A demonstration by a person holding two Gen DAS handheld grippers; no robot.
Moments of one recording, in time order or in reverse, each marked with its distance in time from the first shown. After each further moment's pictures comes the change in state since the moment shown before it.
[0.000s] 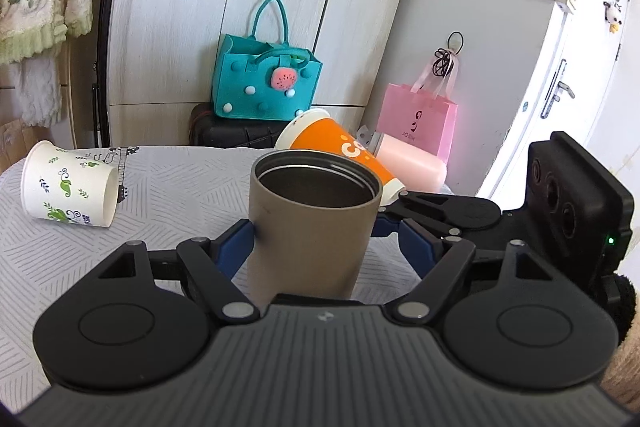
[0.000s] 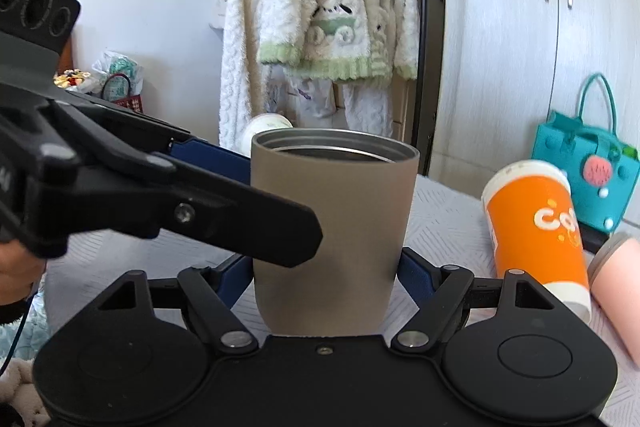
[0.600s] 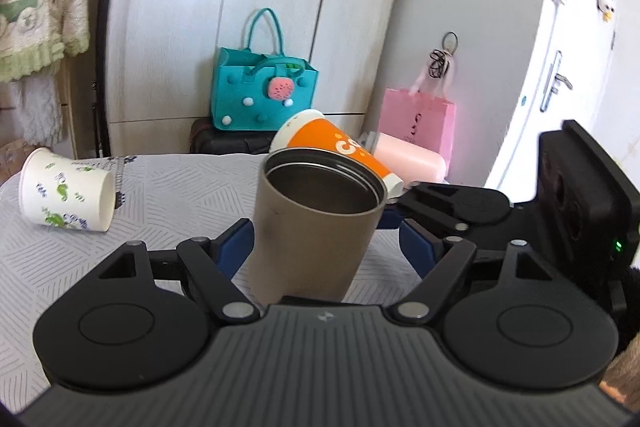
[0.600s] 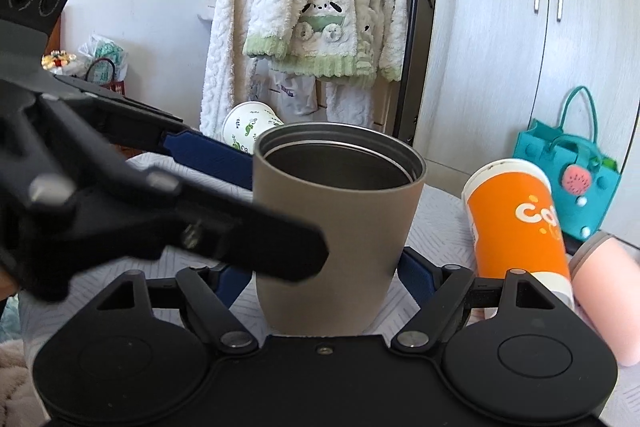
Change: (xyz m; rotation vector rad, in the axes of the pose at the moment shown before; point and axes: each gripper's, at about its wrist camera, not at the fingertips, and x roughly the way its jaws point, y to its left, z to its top) left arm -0.004 -0.010 -0.015 0.043 -0.041 0.017; right arm -0.004 0.010 -0.010 -0.088 -0.013 -0.091
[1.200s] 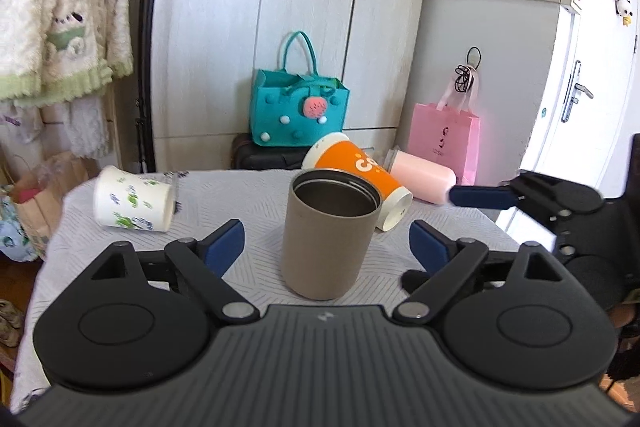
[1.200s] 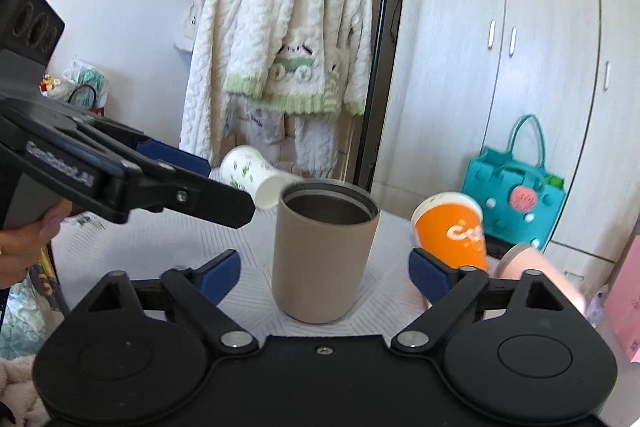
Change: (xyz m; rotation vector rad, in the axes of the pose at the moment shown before) left arm -0.070 -0.023 0.009 0.021 -0.044 0.140; right arm -0.096 0.023 0.011 0.028 -0.096 -0.121
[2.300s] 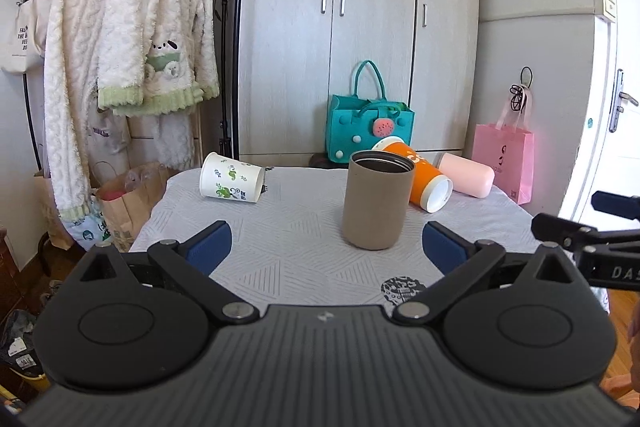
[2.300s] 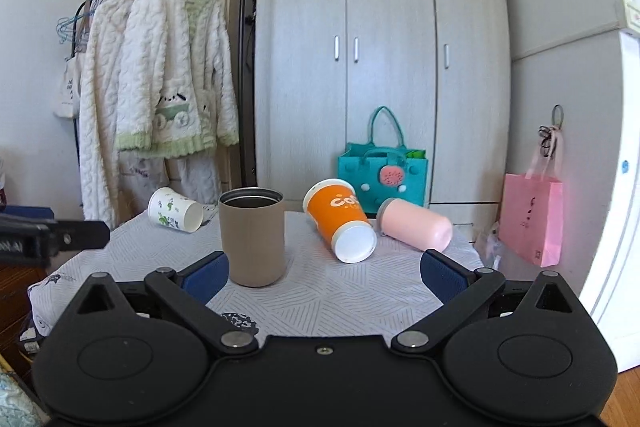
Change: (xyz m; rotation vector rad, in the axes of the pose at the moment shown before) left arm -0.099 -0.027 -0.060 -0.020 -0.106 0.237; right arm -0.100 0.052 -0.035 0.260 -0.075 -0.423
